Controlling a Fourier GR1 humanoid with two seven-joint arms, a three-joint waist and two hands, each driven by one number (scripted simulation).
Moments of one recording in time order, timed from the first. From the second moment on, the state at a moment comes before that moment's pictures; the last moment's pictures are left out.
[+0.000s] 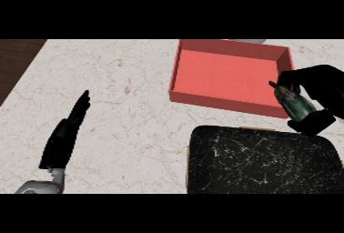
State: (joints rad) left arm -0.05 0.28 -0.13 -1.56 -0.08 0.13 0.06; right arm -0.48 -0.81 0.33 -1.57 0.43 0.26 0.21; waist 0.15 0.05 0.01
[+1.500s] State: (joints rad) left arm -0.09 0.28 -0.10 -1.48 -0.09 0.14 0.08; right arm -1.14 -0.61 0.26 -0.70 0.22 0.45 -0.70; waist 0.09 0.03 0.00
